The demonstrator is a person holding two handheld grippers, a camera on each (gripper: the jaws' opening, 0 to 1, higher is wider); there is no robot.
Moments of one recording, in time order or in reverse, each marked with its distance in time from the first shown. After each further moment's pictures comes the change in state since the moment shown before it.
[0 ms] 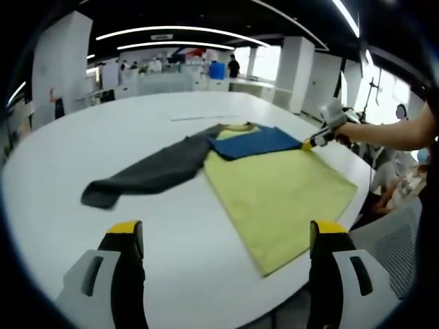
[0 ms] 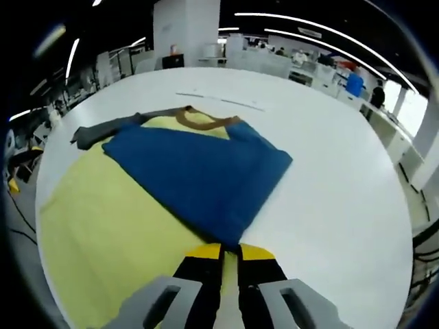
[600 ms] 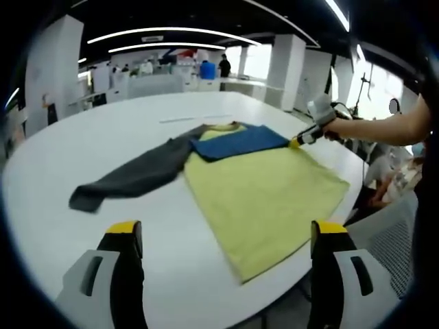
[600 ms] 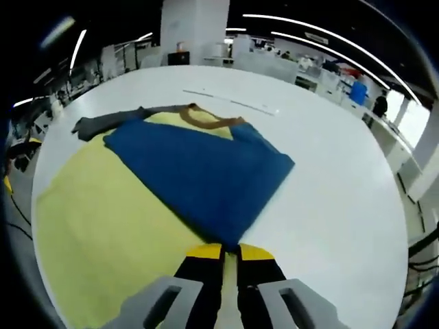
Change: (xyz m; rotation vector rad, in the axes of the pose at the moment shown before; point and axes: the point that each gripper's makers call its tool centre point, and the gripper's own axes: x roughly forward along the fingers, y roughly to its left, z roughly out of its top) left arm 0.000 -0.020 -0.003 0.034 0.003 -0.045; right arm 0.002 0.017 0.006 -0.072 0.001 -0.033
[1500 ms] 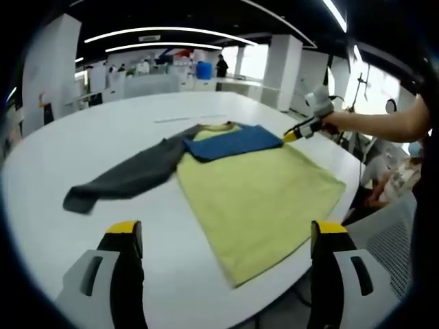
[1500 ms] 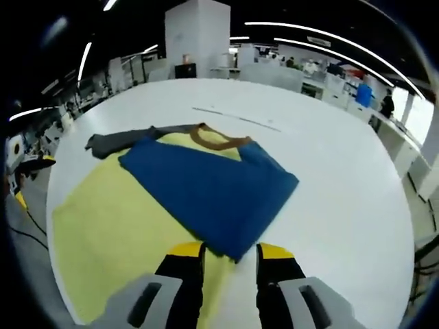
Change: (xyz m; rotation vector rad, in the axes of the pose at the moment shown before) left arm 0.005 -0.009 0.002 0.001 -0.003 -0.029; right arm -0.021 0.016 0.019 0.028 -0.065 0.077
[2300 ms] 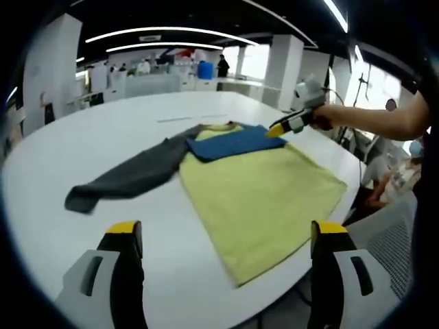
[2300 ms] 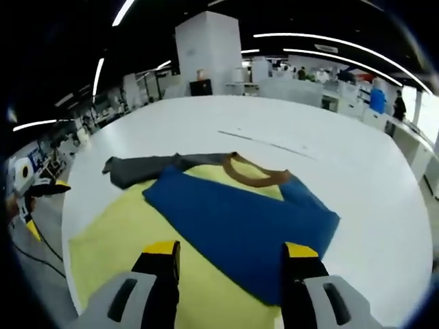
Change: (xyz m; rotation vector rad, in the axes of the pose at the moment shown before) left arm -0.001 0.004 0.000 0.000 0.002 0.004; right arm 0.022 0.034 0.052 0.028 -0.094 0.117
